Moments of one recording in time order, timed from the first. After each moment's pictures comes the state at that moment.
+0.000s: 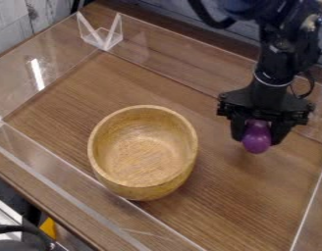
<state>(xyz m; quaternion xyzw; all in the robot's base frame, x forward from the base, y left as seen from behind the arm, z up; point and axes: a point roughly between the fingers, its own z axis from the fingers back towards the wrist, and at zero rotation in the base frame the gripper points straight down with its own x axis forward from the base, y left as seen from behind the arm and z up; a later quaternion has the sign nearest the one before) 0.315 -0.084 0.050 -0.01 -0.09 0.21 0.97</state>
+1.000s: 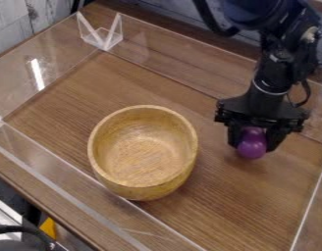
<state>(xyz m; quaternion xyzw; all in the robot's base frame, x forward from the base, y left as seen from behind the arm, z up) 0.313 -0.082 0.038 0.01 -0.07 0.22 0.97</state>
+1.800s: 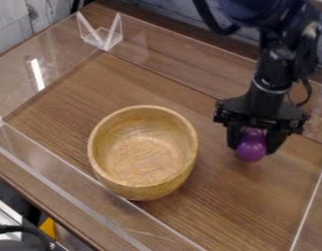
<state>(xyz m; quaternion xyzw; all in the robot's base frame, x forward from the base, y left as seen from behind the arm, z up) 0.307 -0.081 0.053 0.00 -0.06 0.21 0.98</state>
